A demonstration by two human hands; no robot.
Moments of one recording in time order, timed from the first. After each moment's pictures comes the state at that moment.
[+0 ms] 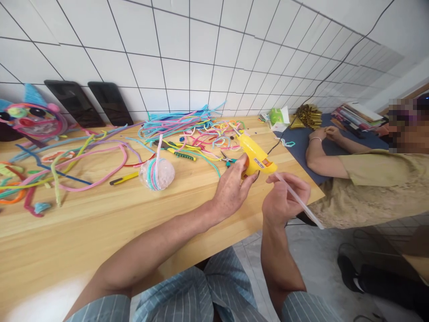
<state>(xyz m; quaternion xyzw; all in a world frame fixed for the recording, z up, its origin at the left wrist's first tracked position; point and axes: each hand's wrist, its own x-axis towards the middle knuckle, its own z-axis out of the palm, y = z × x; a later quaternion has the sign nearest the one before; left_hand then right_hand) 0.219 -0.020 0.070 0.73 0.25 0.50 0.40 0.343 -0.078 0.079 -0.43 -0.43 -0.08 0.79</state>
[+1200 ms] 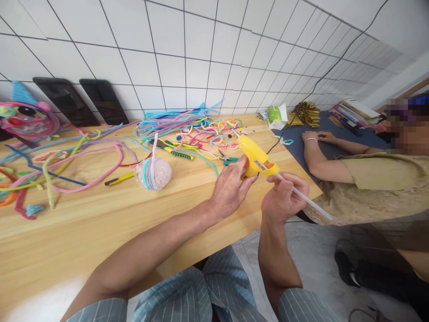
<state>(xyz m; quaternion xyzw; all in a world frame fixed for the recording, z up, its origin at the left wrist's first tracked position) 0.218 -0.021 0.066 0.79 0.24 0.51 0.23 0.345 -0.078 0.086 -0.43 -0.40 -0.08 0.81</state>
